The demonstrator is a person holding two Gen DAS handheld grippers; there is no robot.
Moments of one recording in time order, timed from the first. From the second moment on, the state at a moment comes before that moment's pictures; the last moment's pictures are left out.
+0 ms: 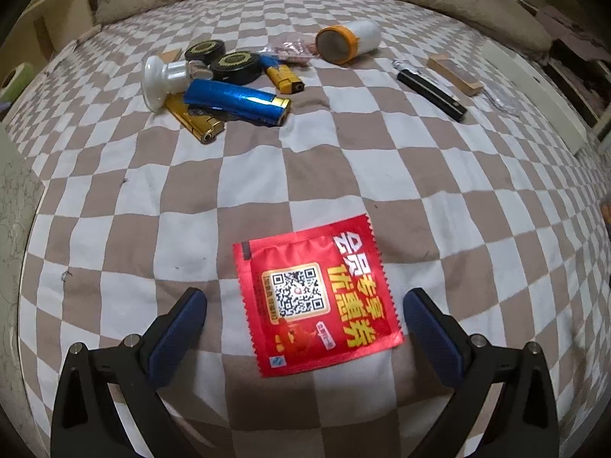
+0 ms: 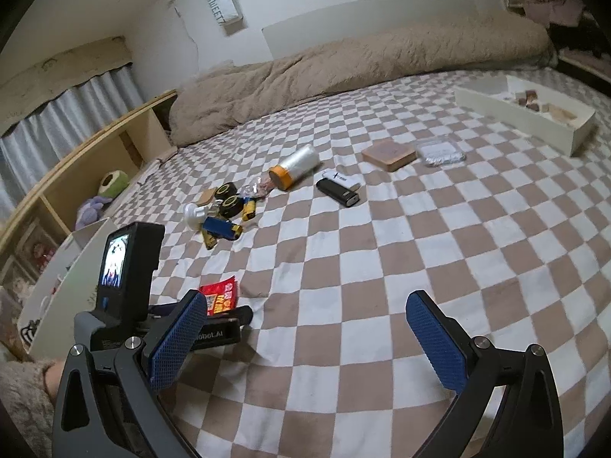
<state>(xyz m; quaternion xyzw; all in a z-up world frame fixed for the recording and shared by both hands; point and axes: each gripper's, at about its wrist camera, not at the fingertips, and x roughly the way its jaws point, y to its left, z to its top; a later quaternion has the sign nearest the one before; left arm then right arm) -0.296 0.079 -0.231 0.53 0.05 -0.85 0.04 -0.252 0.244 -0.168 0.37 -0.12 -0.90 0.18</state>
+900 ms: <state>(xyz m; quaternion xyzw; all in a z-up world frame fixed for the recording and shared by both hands) -0.290 0.035 -0.217 0.48 -0.04 -0.87 -0.07 -0.284 0.239 -0.174 0.39 -0.13 -0.91 0.10</state>
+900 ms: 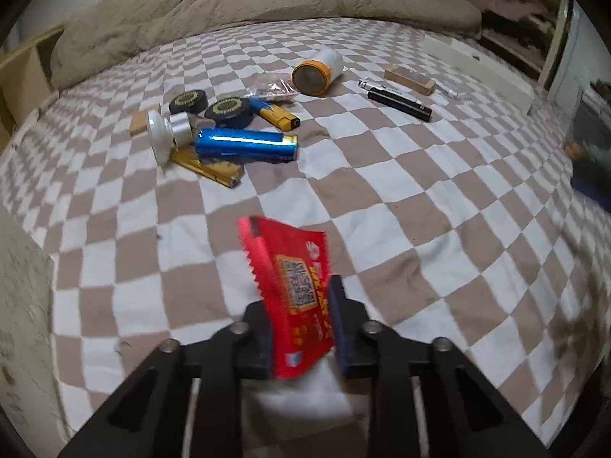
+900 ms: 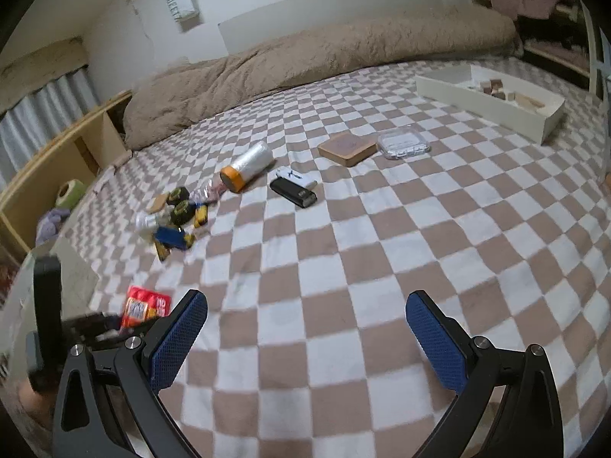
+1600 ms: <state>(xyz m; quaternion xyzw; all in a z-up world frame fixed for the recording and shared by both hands) -0.299 0.003 -0.218 0.49 -0.02 -0.86 -0.13 -0.447 0.176 -0.226 0.50 -0.21 -0.84 0.00</state>
